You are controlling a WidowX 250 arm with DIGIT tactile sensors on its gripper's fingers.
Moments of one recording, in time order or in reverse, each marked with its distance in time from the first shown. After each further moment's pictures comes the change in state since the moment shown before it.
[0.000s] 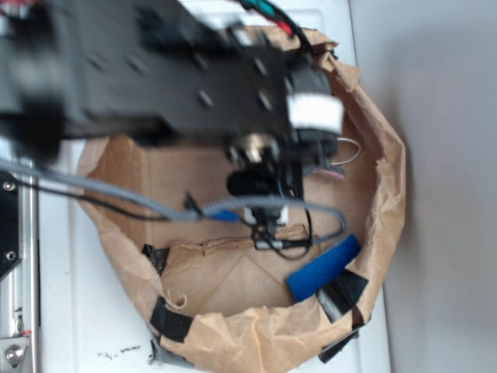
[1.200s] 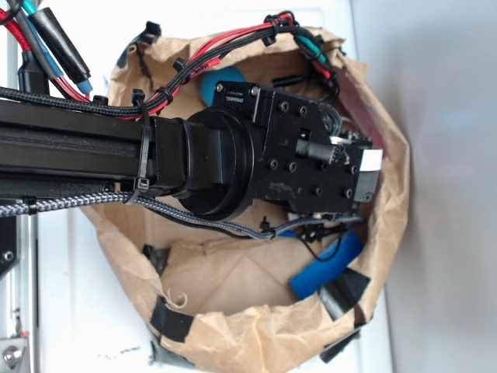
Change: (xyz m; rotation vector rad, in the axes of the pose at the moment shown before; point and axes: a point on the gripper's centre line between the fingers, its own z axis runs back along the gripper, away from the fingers) arm 0.017 0.004 -0.062 0.168 0.061 0.187
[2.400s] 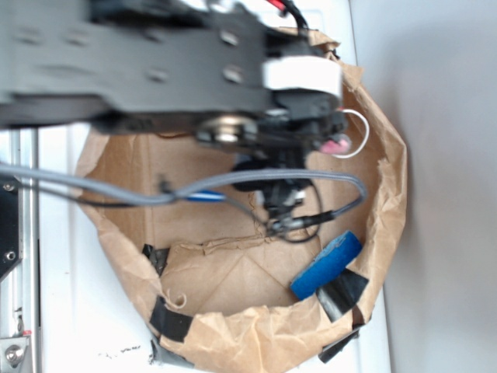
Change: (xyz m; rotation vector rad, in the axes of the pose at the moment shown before) arm -0.020 0.030 0.116 -0.196 -0.185 -0.047
